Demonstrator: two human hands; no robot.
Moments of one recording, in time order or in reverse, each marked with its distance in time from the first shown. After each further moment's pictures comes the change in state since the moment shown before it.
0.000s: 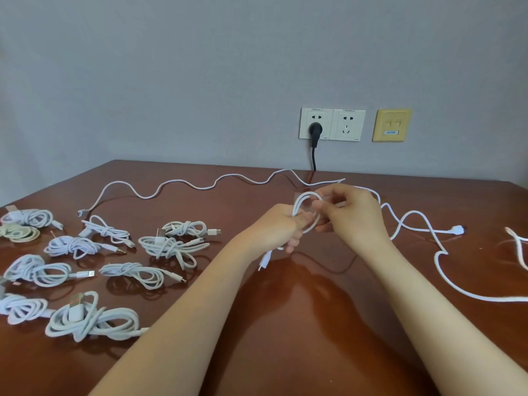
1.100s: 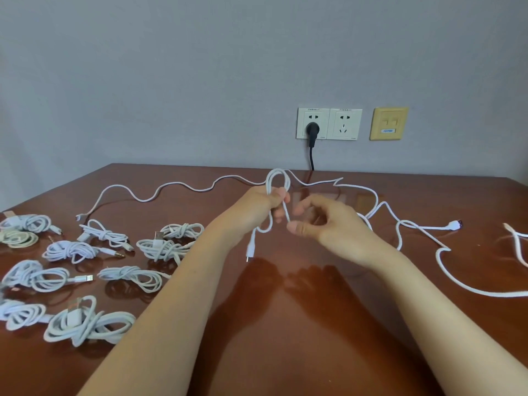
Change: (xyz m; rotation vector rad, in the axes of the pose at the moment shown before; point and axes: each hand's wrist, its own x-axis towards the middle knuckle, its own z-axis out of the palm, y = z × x) left_hand -0.006 0.016 -0.028 0.049 0.152 0.060; right_hand -0.003 0.010 0.000 -0.128 -0.362 -0.093
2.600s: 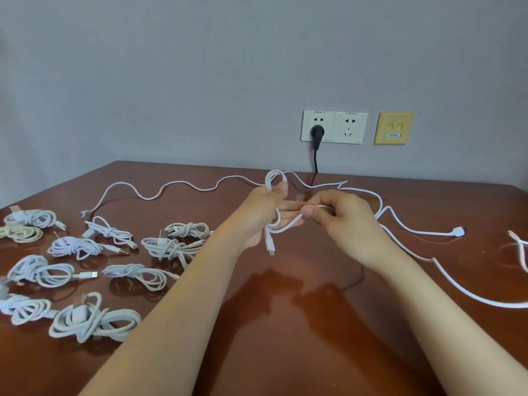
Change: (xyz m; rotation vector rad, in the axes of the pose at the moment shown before) left_hand -0.010 0.012 0.008 -0.593 -0.001 -0.106; right_hand -0.005 -0.019 -0.005 -0.153 0.154 -0.089
